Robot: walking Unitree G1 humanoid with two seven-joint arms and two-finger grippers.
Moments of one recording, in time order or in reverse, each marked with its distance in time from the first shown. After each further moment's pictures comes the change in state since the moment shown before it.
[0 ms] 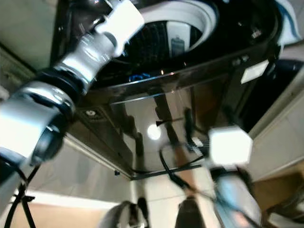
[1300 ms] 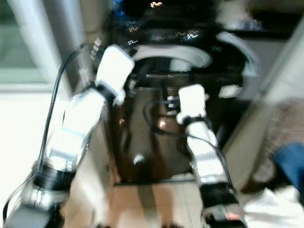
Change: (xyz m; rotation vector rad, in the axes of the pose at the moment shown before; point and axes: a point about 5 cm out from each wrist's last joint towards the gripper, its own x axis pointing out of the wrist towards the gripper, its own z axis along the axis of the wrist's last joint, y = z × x) left arm -0.107 -0.088 -0.024 -0.288 -0.285 -0.112; right arm 0.103 0.003 -0.043 -0.029 -0.082 0.072
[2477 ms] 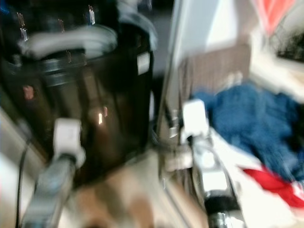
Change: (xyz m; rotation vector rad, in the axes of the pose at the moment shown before) left arm -0.119 0.000 -0.110 -0.252 0.471 0.416; right arm -0.022 0.007 -0.038 0.076 0.178 0.090
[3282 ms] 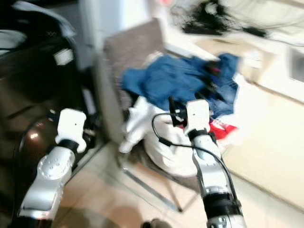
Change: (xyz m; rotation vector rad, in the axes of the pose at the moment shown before) left arm 0.010 0.004 0.018 0.136 -0.085 -0.019; right arm 0.001 -0.005 0.011 -0.019 -0.058 -0.087
